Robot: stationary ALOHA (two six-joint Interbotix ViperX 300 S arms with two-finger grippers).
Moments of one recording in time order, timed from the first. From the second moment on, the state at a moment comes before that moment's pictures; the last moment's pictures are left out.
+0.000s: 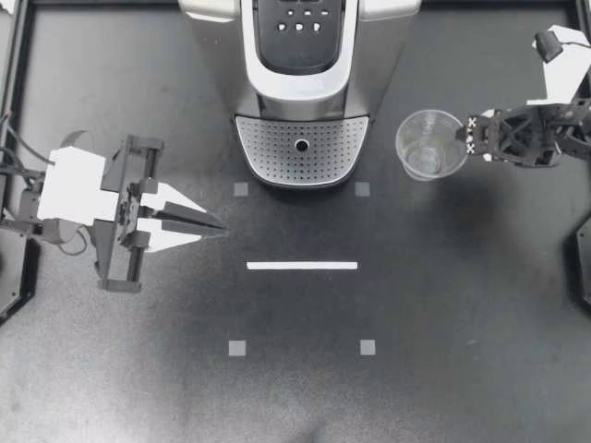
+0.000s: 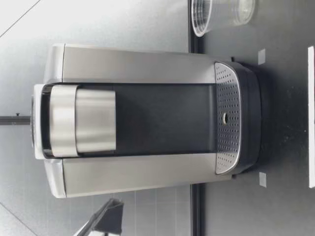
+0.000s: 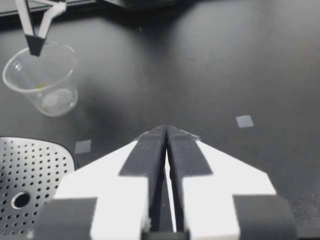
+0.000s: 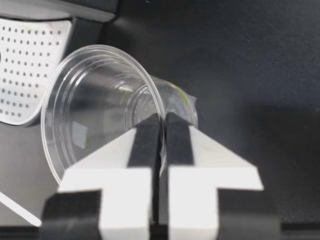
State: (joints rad) left arm 0.08 -0.43 1.02 0.54 -0.31 -0.37; right arm -0.59 -0.37 1.15 0.05 0.04 0.81
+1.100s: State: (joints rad) left arm 0.08 -0.46 1.05 0.54 -0.31 -0.36; right arm -0.41 -0.06 0.81 0.06 -0.07 0.94
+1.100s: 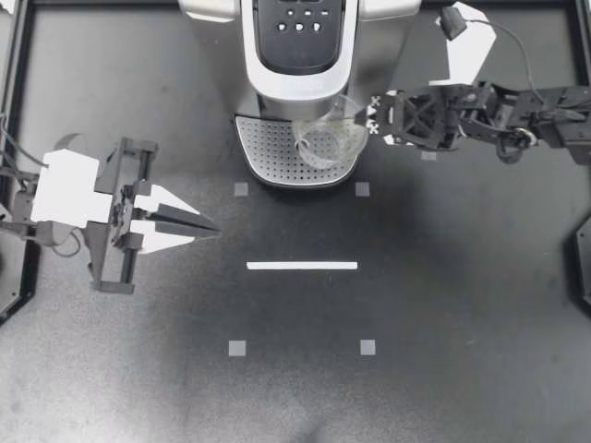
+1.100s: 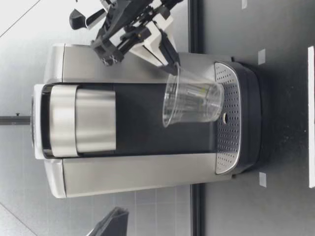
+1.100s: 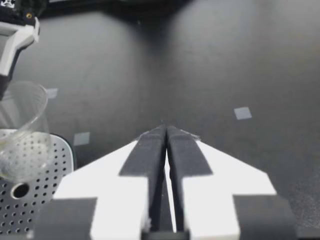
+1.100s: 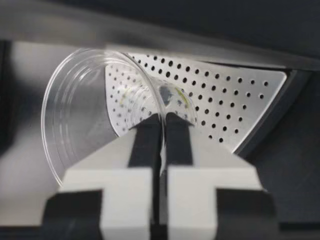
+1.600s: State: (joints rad) left arm 0.08 -0.49 1.06 0.54 -0.31 -0.35; right arm -0.41 -0.03 0.77 0.06 -0.07 0.94
